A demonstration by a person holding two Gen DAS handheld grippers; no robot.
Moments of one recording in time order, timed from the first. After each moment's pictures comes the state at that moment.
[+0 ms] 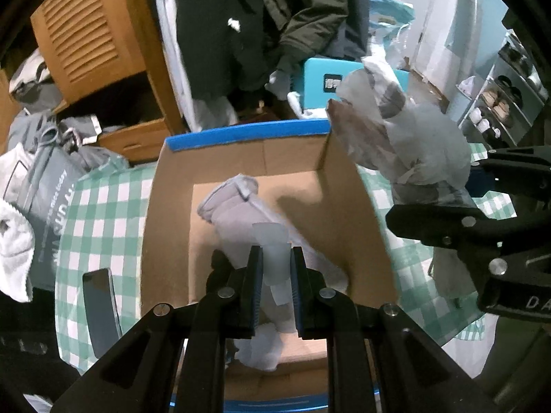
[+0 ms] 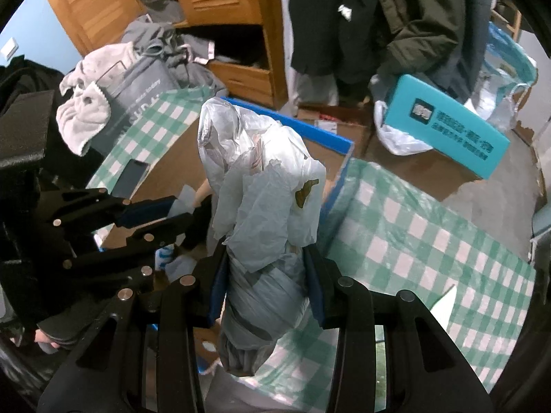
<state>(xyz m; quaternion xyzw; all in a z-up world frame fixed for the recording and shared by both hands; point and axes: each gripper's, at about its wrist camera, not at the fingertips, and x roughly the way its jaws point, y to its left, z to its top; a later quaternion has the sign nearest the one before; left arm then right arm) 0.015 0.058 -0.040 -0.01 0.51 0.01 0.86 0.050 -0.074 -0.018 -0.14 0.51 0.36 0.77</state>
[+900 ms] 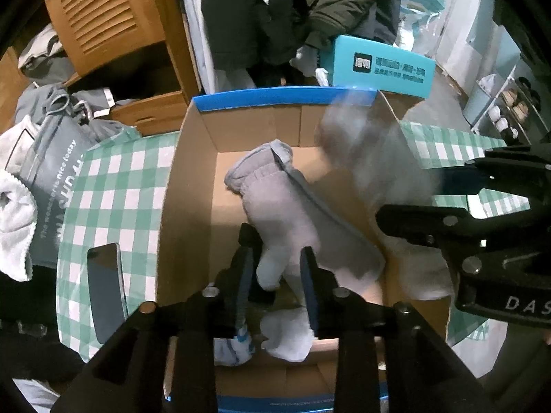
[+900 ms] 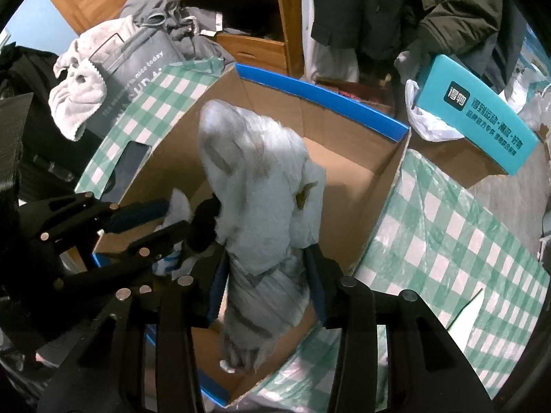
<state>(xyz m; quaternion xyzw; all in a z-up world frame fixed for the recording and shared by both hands) 0.013 0.089 -0.065 -0.02 0.54 0.05 0.84 0.056 -0.028 -0.057 -0.15 0.55 0.36 0.74</state>
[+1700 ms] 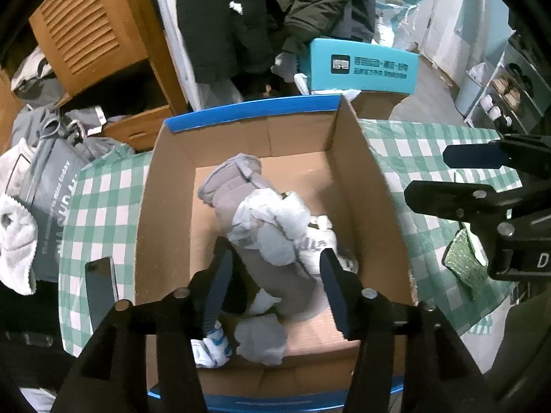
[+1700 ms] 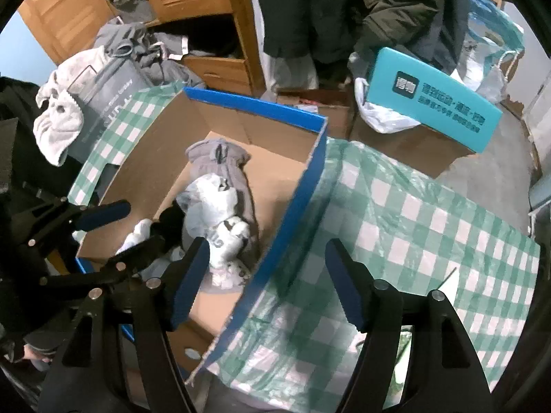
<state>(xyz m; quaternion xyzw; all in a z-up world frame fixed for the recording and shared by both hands) 0.019 0.048 -0.054 0.01 0.53 0.03 0.85 0.070 -0.094 -0.043 -0.11 0.53 0.32 0.78</state>
